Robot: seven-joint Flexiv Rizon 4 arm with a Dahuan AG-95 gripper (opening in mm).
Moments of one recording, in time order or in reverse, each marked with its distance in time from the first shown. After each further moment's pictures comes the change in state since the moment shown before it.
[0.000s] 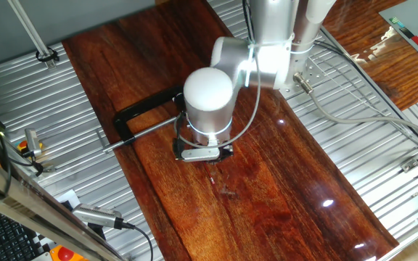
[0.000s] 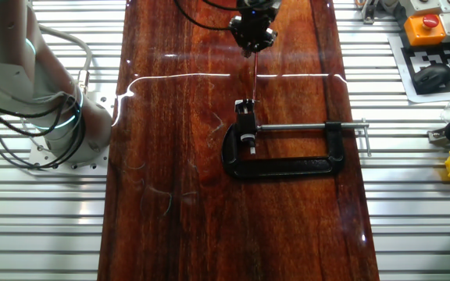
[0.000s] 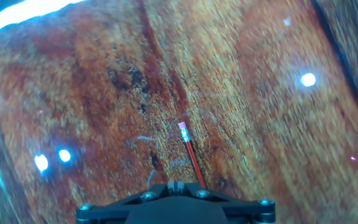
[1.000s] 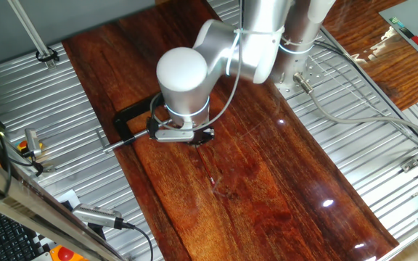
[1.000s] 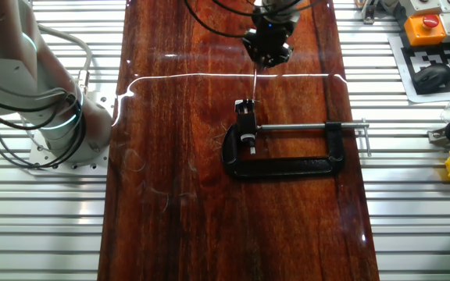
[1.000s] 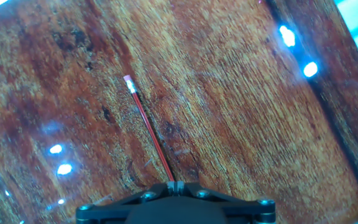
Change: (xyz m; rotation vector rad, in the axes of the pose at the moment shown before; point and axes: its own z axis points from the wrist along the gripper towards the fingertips) arm 0.046 -0.056 -0.026 -0.010 0.007 -0.038
